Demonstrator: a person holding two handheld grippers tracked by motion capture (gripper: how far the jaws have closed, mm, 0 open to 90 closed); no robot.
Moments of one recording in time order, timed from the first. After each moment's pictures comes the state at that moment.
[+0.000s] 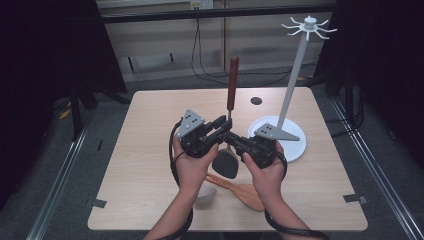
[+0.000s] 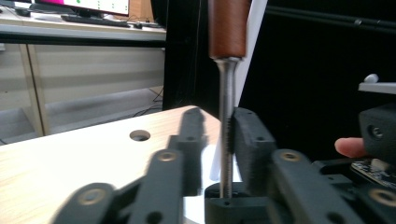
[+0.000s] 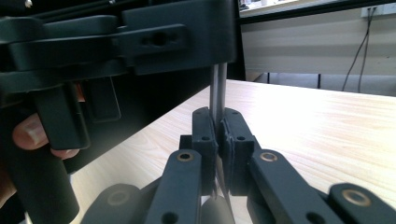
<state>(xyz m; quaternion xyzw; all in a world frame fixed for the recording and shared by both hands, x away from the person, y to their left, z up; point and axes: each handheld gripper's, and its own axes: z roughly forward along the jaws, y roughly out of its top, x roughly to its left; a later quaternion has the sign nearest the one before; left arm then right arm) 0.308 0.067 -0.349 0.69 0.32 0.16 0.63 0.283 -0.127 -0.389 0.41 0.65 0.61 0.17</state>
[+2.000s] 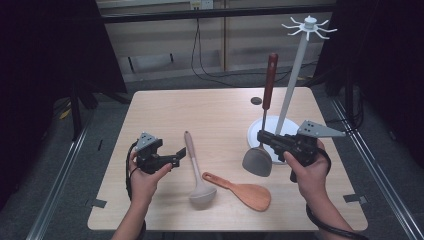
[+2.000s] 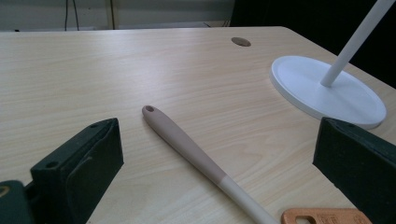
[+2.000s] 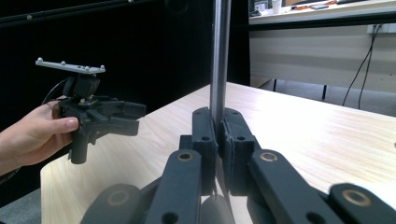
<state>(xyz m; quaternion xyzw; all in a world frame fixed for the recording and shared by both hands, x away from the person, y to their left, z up) 0.331 0.194 -0.438 0.73 0.43 0.17 0.51 0.272 -0.217 -0.377 0.36 0.68 0.62 0.17</state>
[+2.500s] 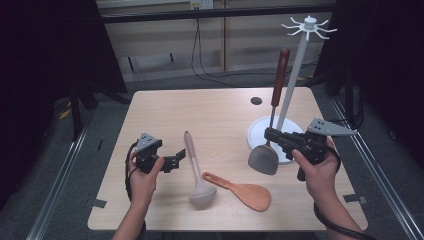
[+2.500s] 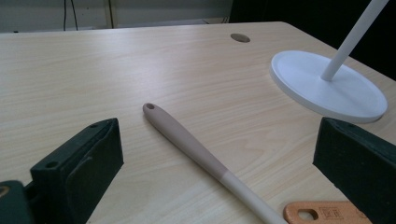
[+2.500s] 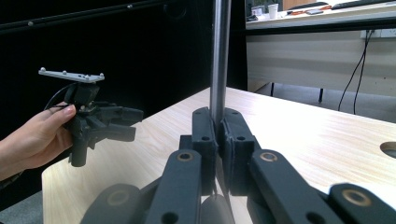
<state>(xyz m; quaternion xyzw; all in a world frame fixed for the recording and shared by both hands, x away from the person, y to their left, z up) 0.329 0.195 -0.440 0.74 0.42 0.18 0.50 0.269 -0.233 -0.368 0.36 0.67 0.62 0.17</state>
